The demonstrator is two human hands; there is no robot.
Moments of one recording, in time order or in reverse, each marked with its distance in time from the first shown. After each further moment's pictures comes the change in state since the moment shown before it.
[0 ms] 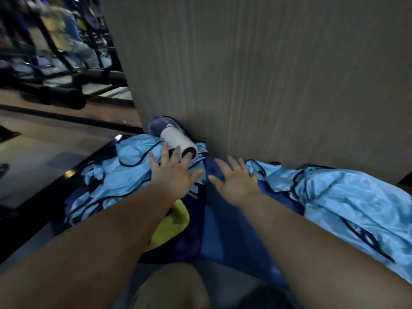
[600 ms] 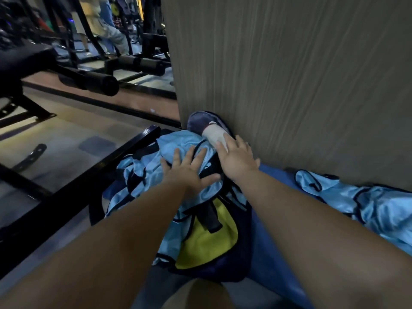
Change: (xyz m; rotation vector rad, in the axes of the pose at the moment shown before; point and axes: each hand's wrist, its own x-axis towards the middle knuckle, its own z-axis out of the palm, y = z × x) left_hand 0.028 -0.097 0.028 -0.209 -0.173 -0.075; right_hand 0.099 -0.121 0.015 0.230 0.019 0.055
